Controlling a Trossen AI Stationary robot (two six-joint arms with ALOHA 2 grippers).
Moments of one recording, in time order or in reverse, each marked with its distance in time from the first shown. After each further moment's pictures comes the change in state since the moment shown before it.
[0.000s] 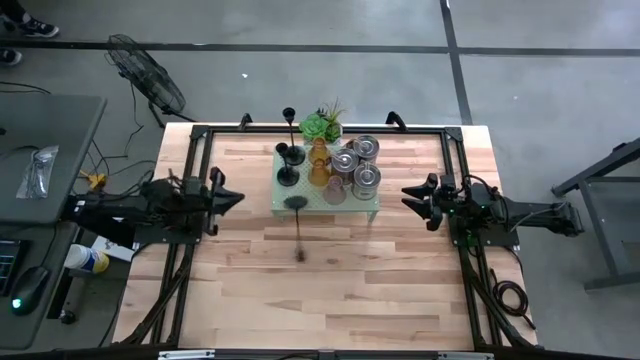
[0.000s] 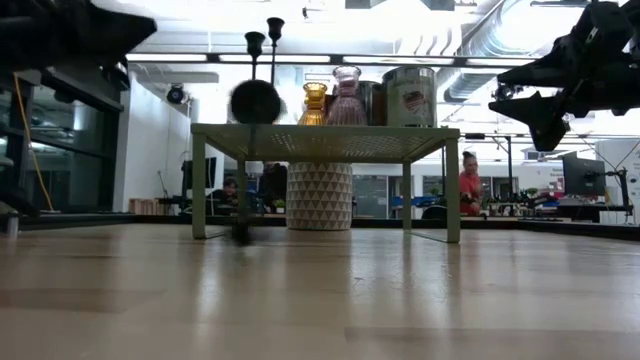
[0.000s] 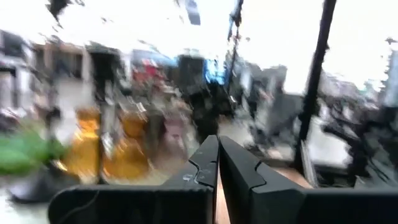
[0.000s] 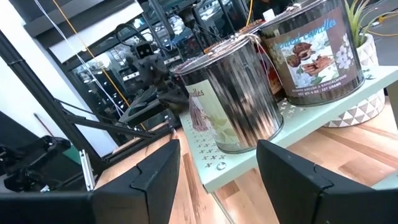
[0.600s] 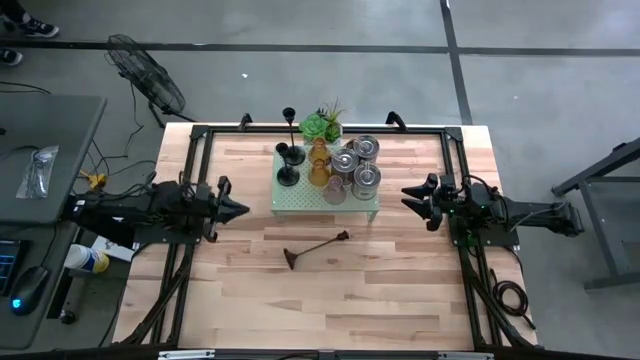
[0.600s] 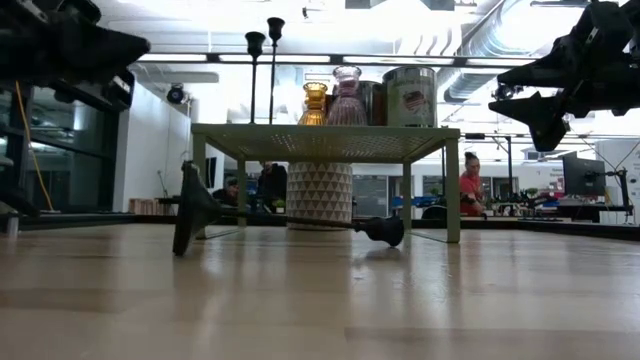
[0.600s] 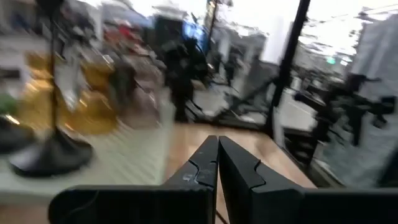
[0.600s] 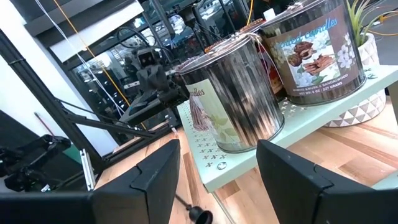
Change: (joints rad) left arm 0.000 0.001 0.001 -0.105 0.107 -0.070; right arm 0.000 0.003 0.000 0.000 -0.003 0.000
